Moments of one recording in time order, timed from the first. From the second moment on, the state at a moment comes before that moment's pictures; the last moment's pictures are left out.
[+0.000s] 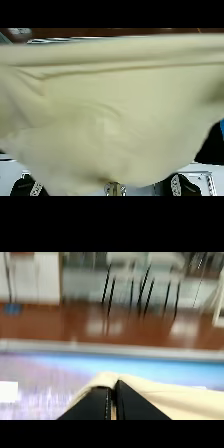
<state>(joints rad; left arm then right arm) 0.24 -0.51 1.54 1.26 -1.17 -1.51 -0.54 -0.69 1.63 -0.99 1.37 1.24</state>
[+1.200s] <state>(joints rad) 0.00 -1.58 1.22 1.03 -0.32 -1.47 -0.04 -1.65 1.20 -1.08 0.15 1.26</state>
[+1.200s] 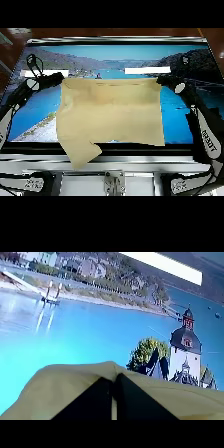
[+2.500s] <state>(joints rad) 0.19 -1.59 1.35 1.28 -1.43 -1.50 -0.24 -1.49 1.20 -1.15 1.04 1.33</state>
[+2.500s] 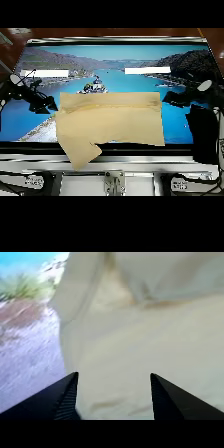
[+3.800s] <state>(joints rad) 0.28 -1.22 0.45 1.01 -1.12 -1.37 -0.58 -1.36 1.19 -1.24 1.40 1.31</state>
